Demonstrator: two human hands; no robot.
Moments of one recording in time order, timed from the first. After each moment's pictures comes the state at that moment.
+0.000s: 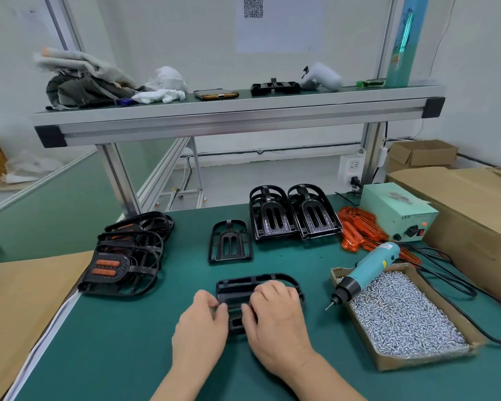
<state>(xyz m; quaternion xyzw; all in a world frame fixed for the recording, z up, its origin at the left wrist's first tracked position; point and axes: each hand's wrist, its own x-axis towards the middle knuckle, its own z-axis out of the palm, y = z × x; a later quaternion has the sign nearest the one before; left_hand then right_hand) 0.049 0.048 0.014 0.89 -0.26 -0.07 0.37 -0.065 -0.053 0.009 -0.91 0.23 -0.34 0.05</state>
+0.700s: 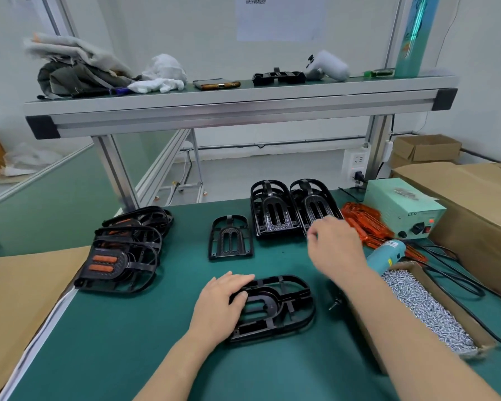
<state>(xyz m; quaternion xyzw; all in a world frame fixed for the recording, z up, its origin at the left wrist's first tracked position) 0.079 0.009 -0.003 0.80 -0.49 -0.08 0.33 -0.074 -0.181 0.088 -0.89 0.41 -0.20 0.04</state>
